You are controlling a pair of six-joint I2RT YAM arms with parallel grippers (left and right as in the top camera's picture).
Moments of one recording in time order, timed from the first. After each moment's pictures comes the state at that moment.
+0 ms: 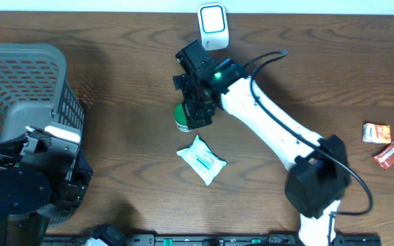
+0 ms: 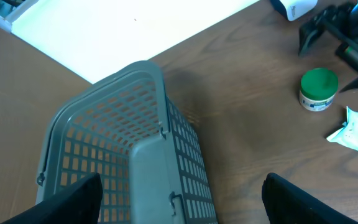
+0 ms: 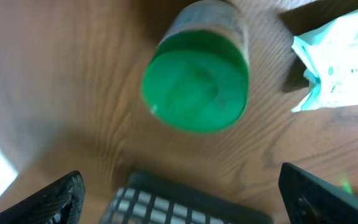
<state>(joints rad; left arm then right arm) -0.62 0.95 1.88 -1.65 -0.58 0.09 0.68 2.03 1.79 -0.95 -0.22 1.97</state>
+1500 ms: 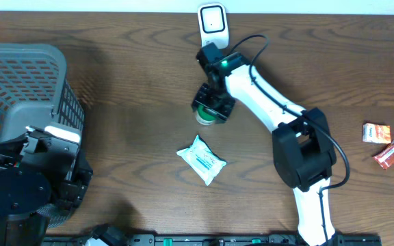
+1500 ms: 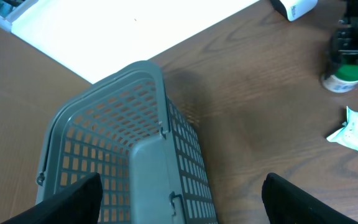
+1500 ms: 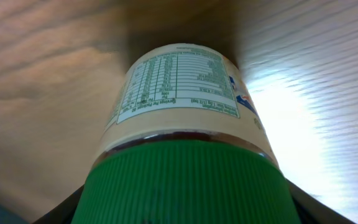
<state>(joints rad) -0.62 0.95 1.88 -1.65 -0.58 0.09 0.53 2.22 1.81 -1.10 -0.27 0.98</state>
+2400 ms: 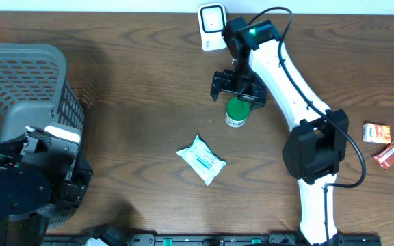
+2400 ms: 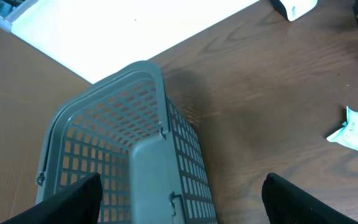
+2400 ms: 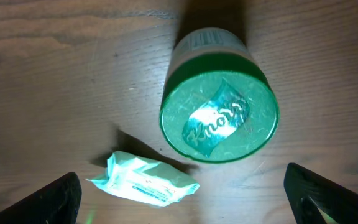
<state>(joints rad) -0.62 0.95 1.88 -1.65 -0.58 0.09 0.42 2.23 2.13 -1.53 -0.16 0.63</state>
